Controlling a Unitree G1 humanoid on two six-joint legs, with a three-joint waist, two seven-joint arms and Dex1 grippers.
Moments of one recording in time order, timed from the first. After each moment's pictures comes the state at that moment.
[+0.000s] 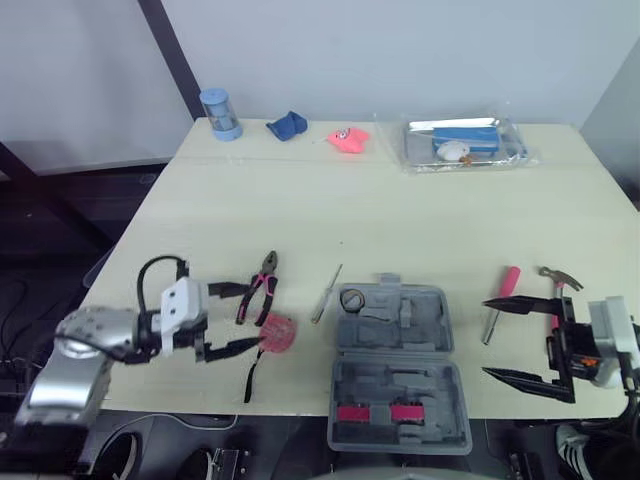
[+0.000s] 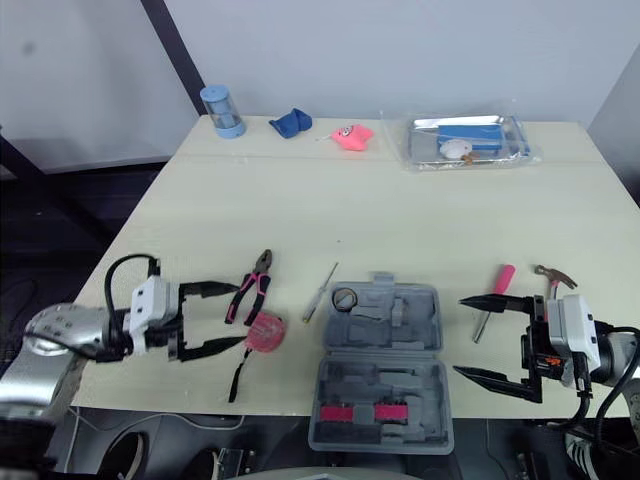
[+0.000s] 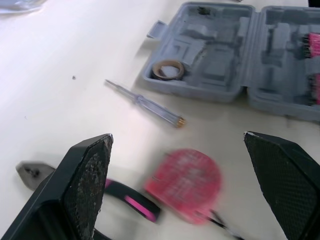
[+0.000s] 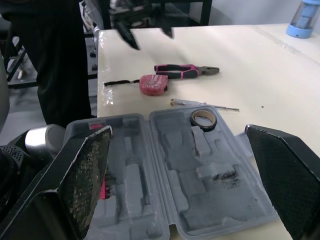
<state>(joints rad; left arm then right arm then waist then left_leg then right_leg) -0.08 0.90 0.09 0.09 -0.39 -0.11 -1.35 0.23 -0.78 -0.32 -0.40 0.65 0.10 1.34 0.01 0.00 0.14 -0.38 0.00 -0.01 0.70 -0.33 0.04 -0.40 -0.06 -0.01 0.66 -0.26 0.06</state>
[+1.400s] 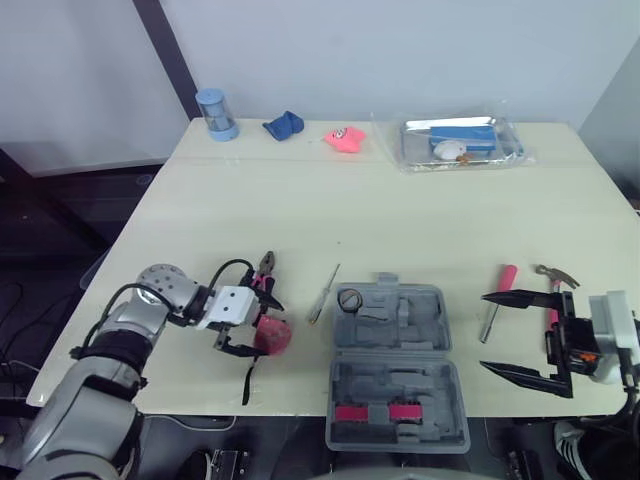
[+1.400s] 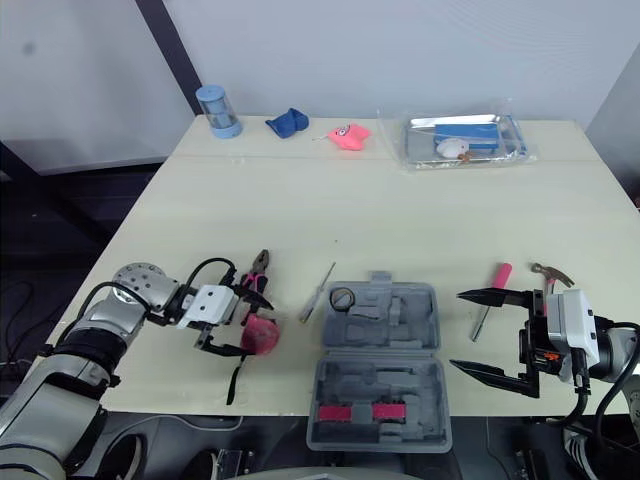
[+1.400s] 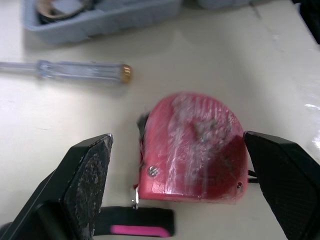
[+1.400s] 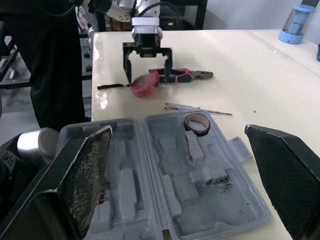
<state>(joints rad) -0.54 0.84 -0.40 0.76 -0.18 -0.62 -1.56 0.22 -0.79 -0.32 -0.42 0.66 0.11 1.30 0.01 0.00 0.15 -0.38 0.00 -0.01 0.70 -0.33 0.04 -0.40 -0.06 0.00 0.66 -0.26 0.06</state>
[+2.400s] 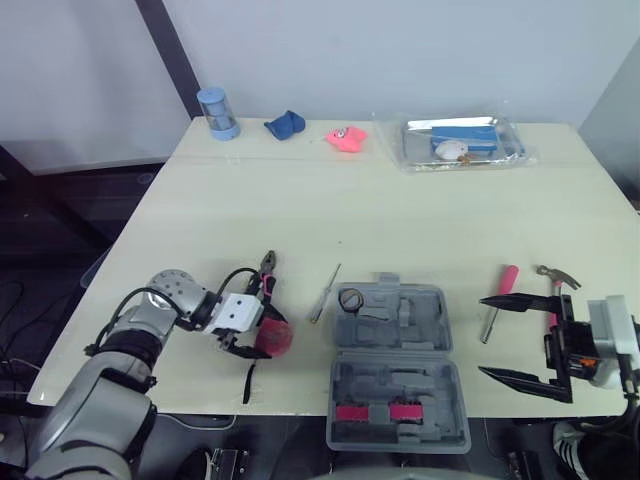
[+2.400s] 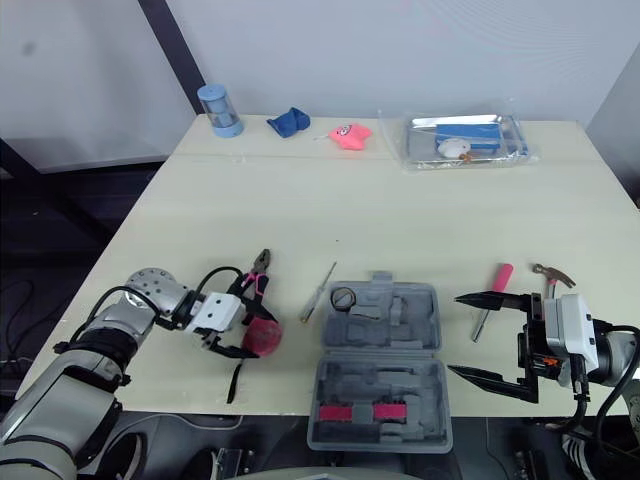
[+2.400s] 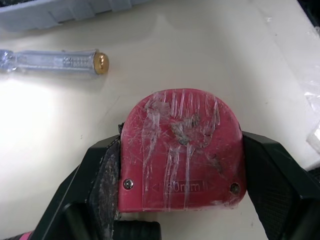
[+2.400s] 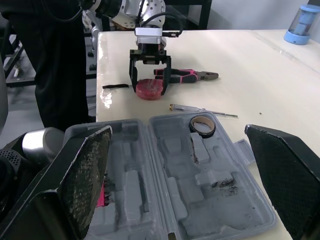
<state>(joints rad) -0.60 0.77 -0.40 0.93 -0.11 -0.75 -1.56 0.24 -0.79 -0.32 -0.45 0.66 0.11 1.30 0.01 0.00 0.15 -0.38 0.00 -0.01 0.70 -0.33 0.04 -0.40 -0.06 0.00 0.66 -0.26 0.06</state>
